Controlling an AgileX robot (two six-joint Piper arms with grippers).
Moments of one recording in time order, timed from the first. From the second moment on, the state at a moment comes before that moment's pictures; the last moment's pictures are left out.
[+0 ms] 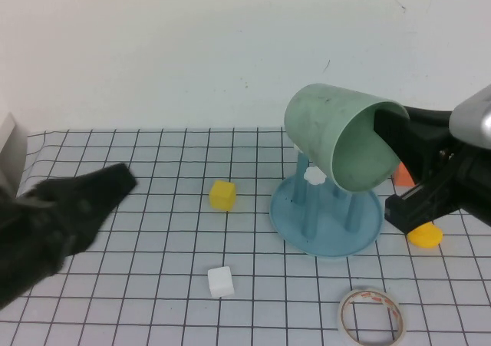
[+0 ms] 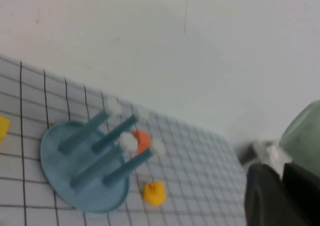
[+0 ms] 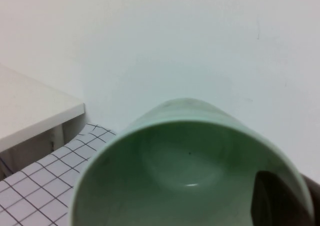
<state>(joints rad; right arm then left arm) 0.75 1.09 -0.70 0.67 -0.26 -0.69 -0.32 0.77 -0.56 -1.59 0.34 0.75</state>
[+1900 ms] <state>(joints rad) 0.76 1.38 -0.70 -0.27 -0.78 -0.71 -0.32 1.30 -0.92 -1.69 0.75 0.58</state>
